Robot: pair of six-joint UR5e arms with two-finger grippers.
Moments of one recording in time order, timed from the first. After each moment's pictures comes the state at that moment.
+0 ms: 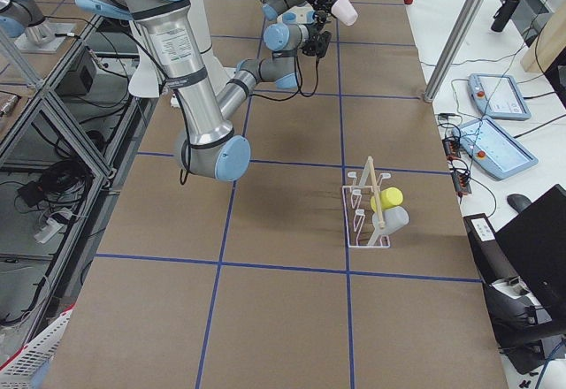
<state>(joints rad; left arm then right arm) -0.59 -1.97 -1.62 -3.15 -1.36 -2.49 0.55 -1.07 1.77 -0.47 1.50 2.00</state>
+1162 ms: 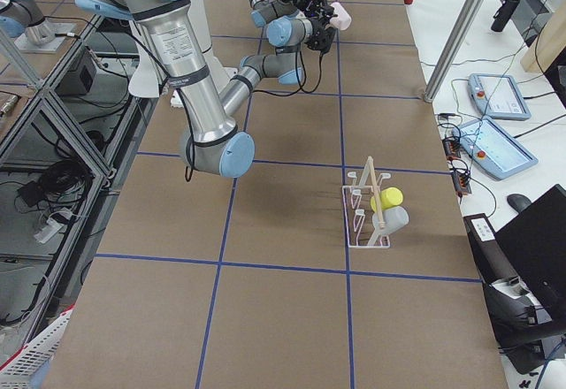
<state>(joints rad) -0.48 -2.01 -1.62 -3.15 -1.24 -2.55 0.56 -1.04 1.75 -0.47 1.47 2.03</state>
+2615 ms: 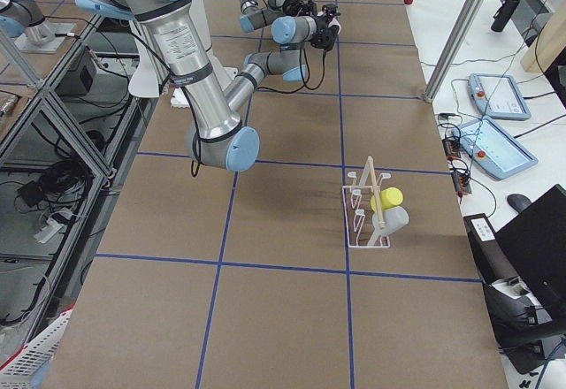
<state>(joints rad) -0.38 -2.07 -1.62 -3.15 -1.16 -2.52 0.56 -0.98 1.69 -0.47 1.47 2.03</state>
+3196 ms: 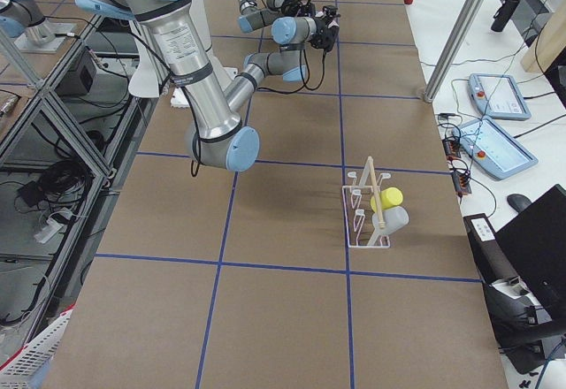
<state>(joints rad) -0.38 -2.07 -1.61 -3.15 -1.16 -2.51 0.56 -0.98 1.68 -0.46 1.47 2.03</state>
